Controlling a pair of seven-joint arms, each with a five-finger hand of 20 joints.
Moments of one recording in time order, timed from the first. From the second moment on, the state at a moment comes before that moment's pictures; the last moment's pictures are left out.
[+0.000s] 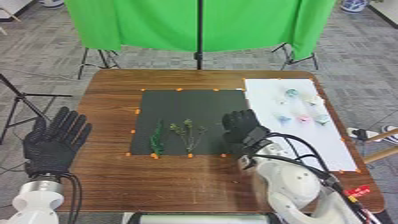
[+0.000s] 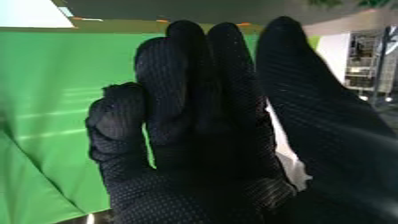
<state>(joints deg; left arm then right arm) 126.3 -66.2 -104.0 -121.4 7.3 10.4 12.0 -89.8 -51.4 55.6 -116.6 -146.0 -5.6 19.3</state>
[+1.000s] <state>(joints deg) 126.1 -66.4 -104.1 -121.4 8.0 11.8 11.1 -93.0 -61.2 55.5 -113.5 -147.5 -12.2 32.9</state>
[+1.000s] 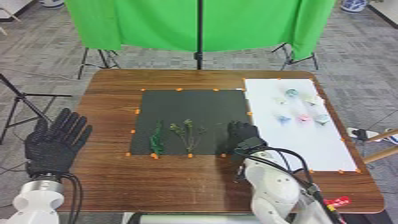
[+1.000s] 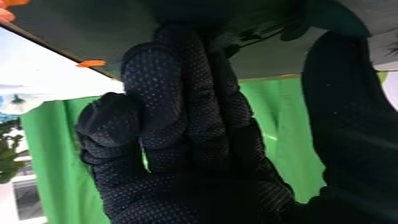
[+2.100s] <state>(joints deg) 126.5 -66.7 -104.3 -121.5 7.6 12.3 10.5 -95.8 -62.7 55.2 -117.5 -146.4 -15.8 29.3</state>
